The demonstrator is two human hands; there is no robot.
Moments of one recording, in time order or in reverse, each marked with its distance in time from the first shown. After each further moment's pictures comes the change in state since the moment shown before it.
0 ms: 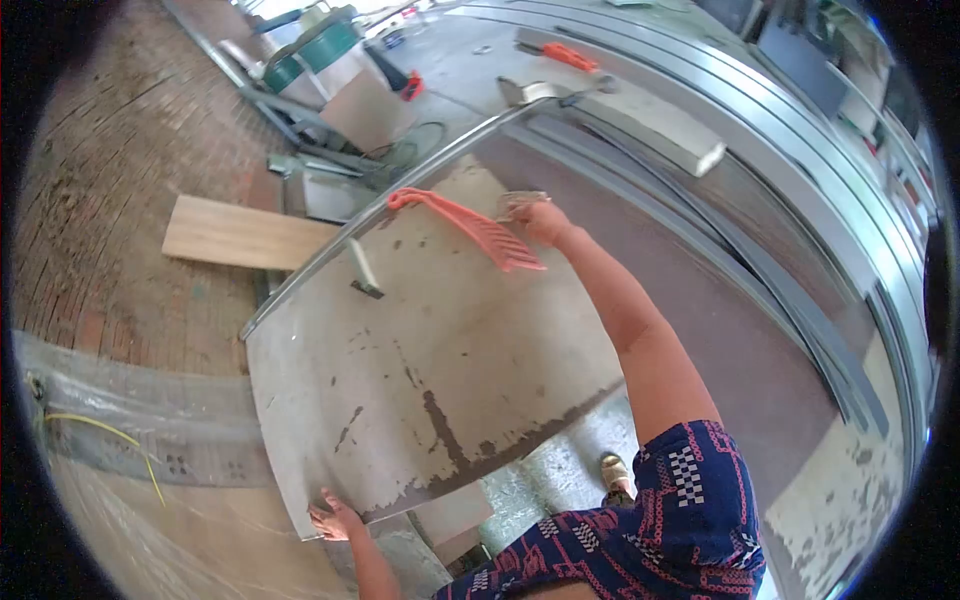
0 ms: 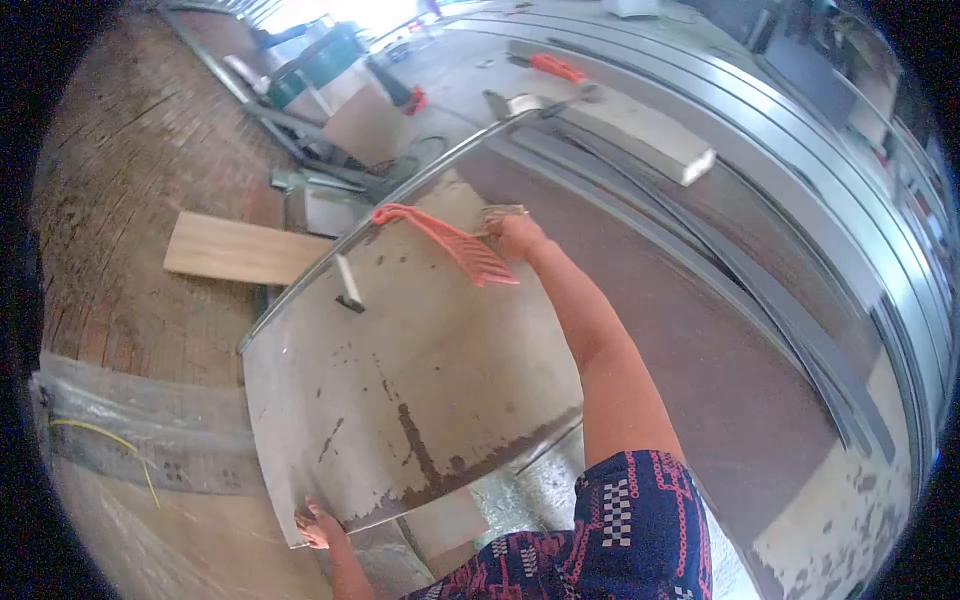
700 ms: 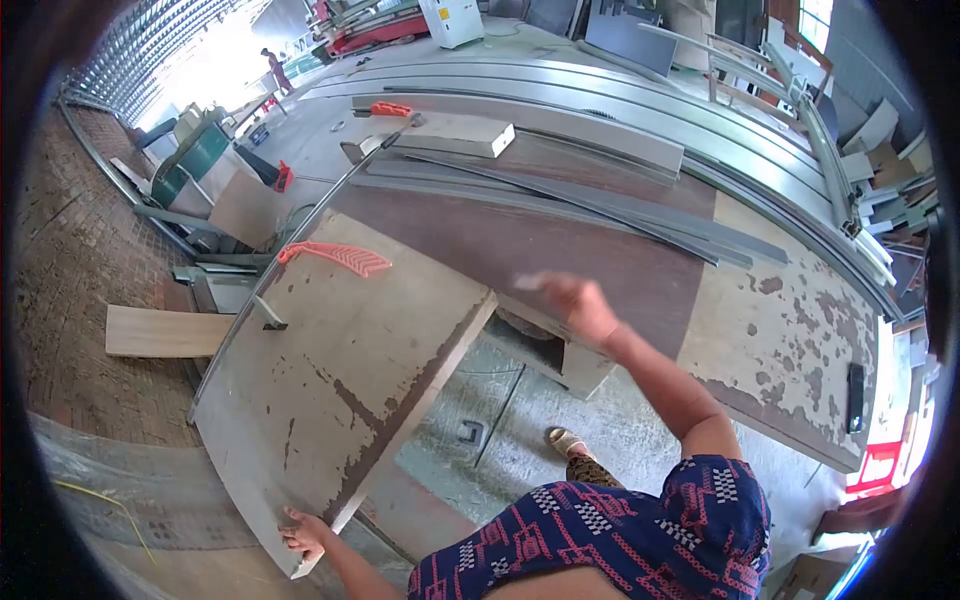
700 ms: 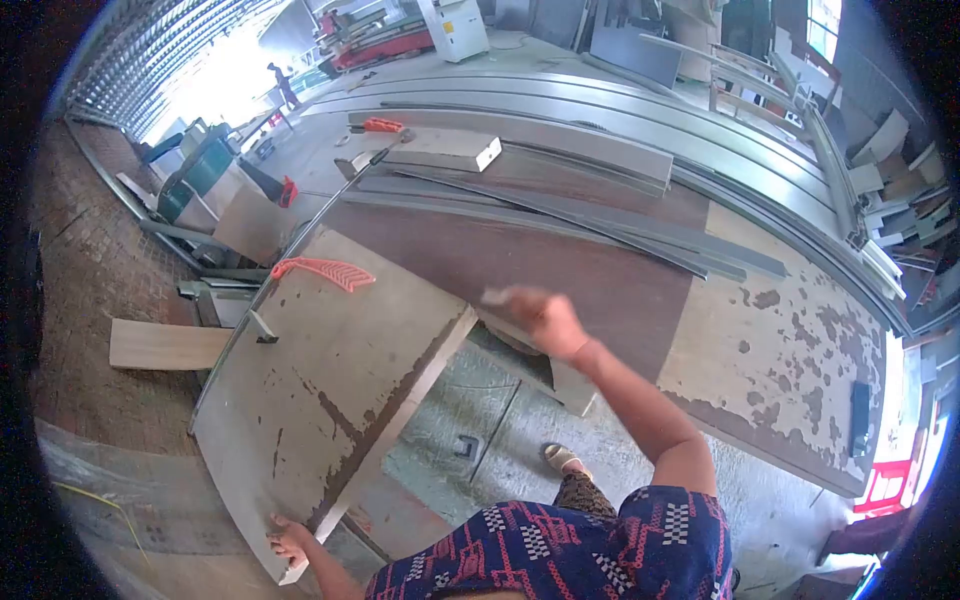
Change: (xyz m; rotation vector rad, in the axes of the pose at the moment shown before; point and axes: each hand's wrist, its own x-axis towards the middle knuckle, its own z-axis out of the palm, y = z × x) left_hand 0.000 -0.002 0.000 -0.061 -0.018 0.041; right_hand -0.410 -0.172 -0.193 0.293 0.426 0.277
